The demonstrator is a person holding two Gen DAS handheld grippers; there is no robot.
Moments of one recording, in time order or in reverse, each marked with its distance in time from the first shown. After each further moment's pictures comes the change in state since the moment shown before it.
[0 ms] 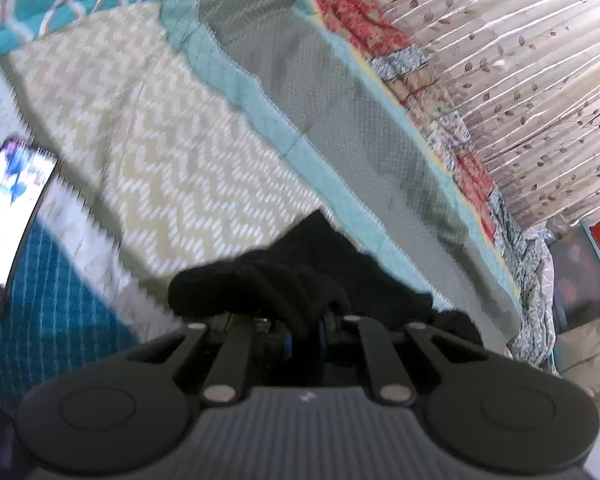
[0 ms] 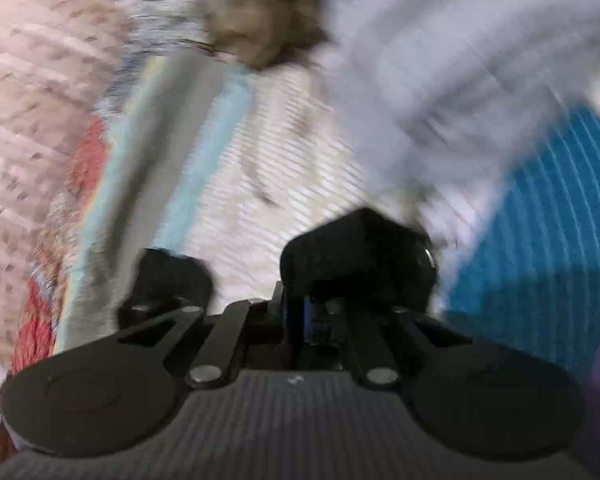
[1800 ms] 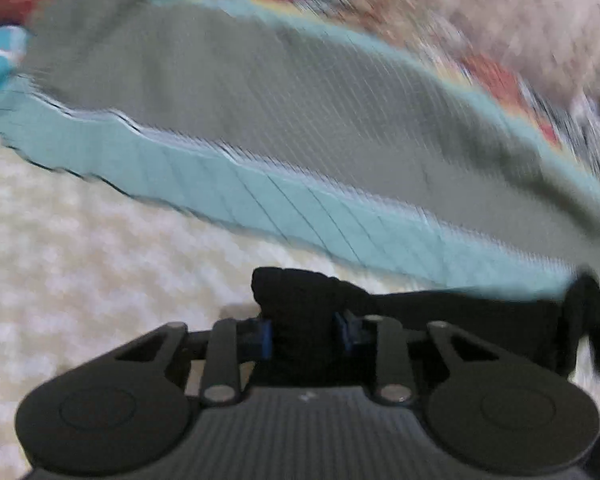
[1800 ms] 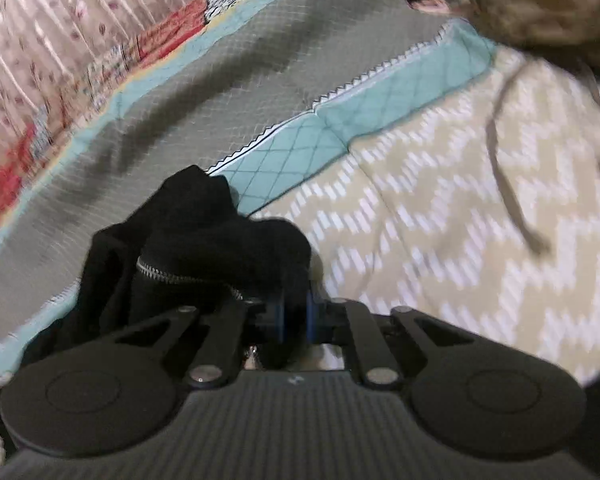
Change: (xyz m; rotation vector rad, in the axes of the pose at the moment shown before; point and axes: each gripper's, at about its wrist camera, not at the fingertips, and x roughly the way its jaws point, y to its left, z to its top) left arm 0.198 -0.044 0.037 0.451 -0.093 0.252; right arm 0.159 0.107 -0.032 -0.545 0.041 -0.027
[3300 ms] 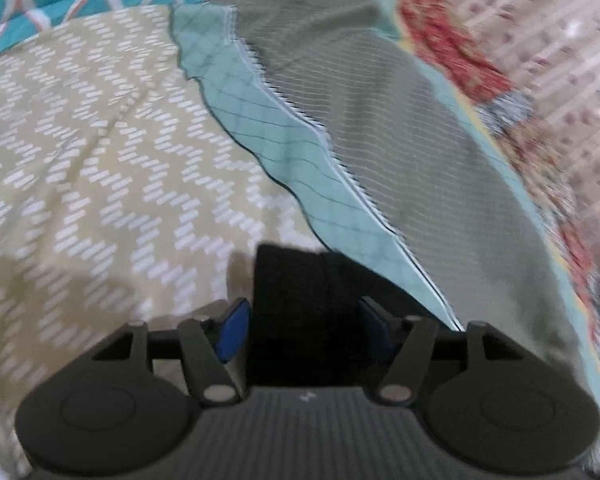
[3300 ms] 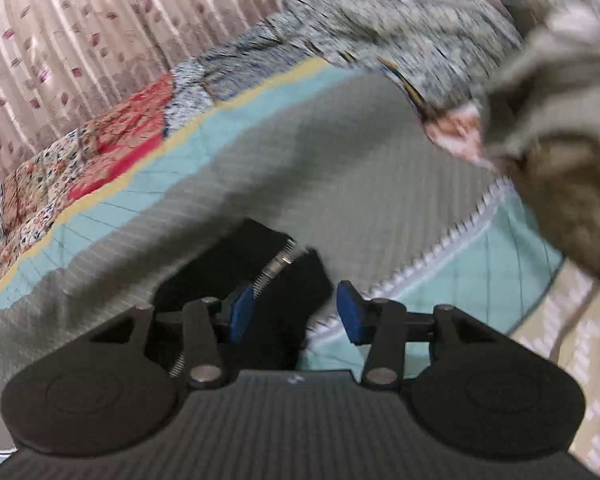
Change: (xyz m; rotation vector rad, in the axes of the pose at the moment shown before) left arm -0.013 0.099 0.012 -0.517 -0.067 0.051; right arm 0.076 -0.005 0.141 0.070 -0.190 -0.081
